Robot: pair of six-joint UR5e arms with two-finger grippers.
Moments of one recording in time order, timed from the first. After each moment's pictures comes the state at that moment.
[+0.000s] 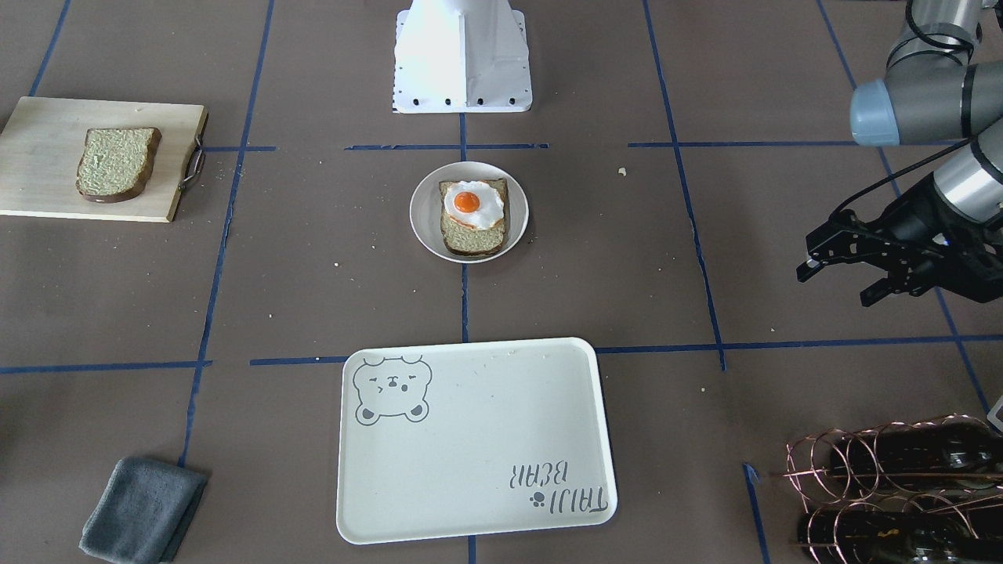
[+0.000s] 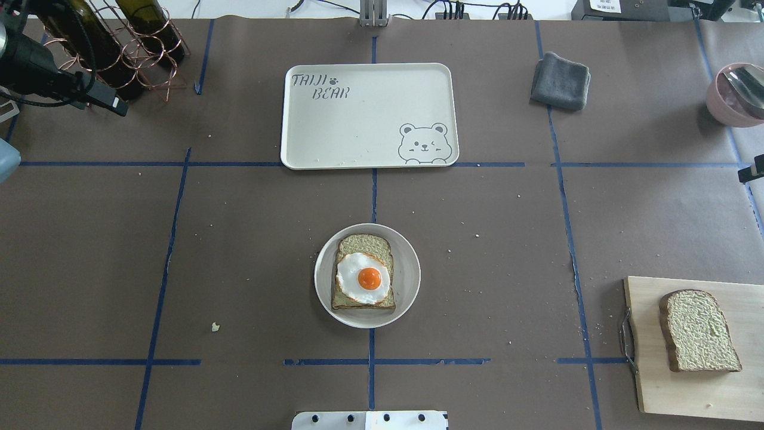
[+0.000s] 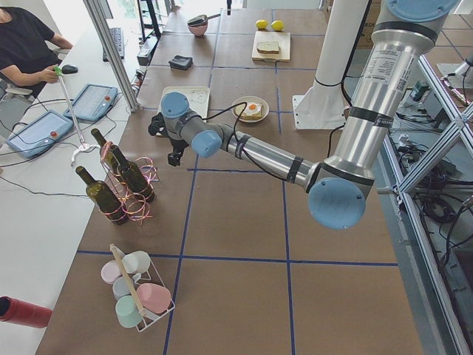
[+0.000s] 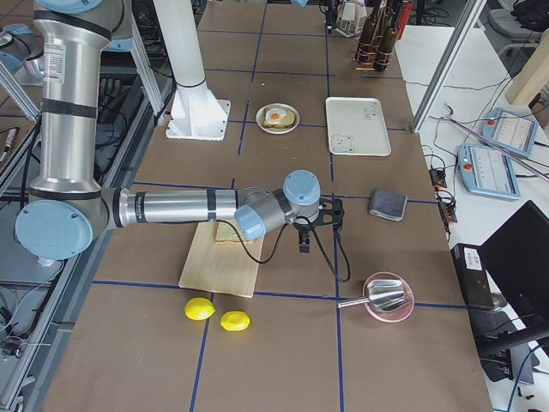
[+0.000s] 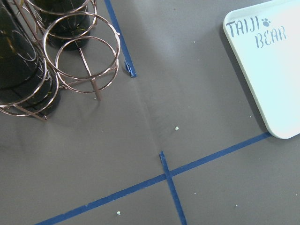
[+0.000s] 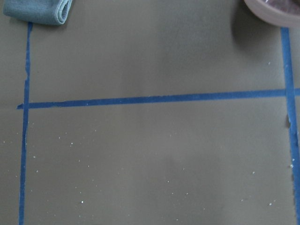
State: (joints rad) left arm -1.13 -1.87 -1.68 -1.98 -2.36 -0.62; right arm 1.30 -1.72 1.72 -1.01 2.43 0.65
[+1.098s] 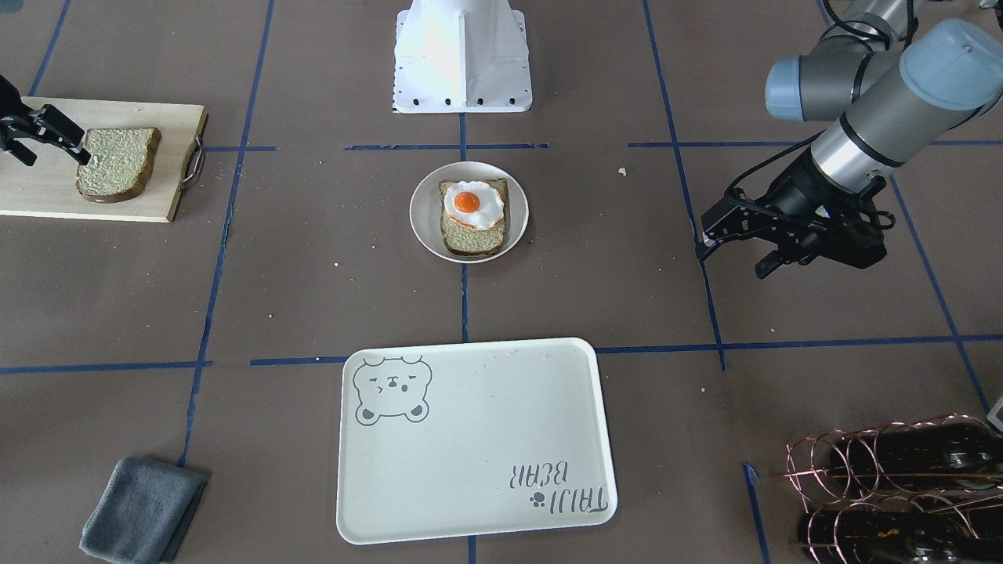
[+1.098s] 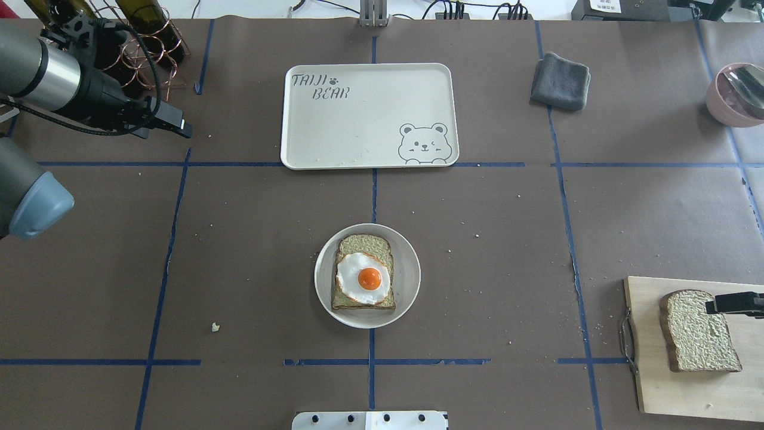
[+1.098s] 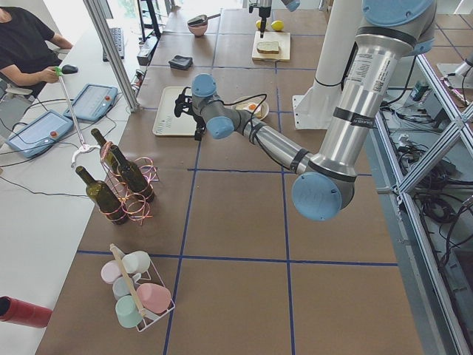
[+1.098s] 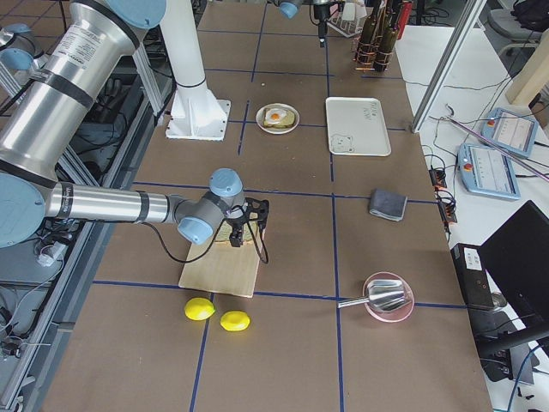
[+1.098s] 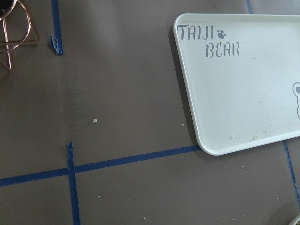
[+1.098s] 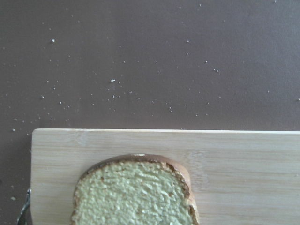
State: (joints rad) left arm -0.99 -1.89 -1.76 -2.06 -2.27 -0.91; right arm 0.76 -2.11 1.88 -0.58 2.08 1.13
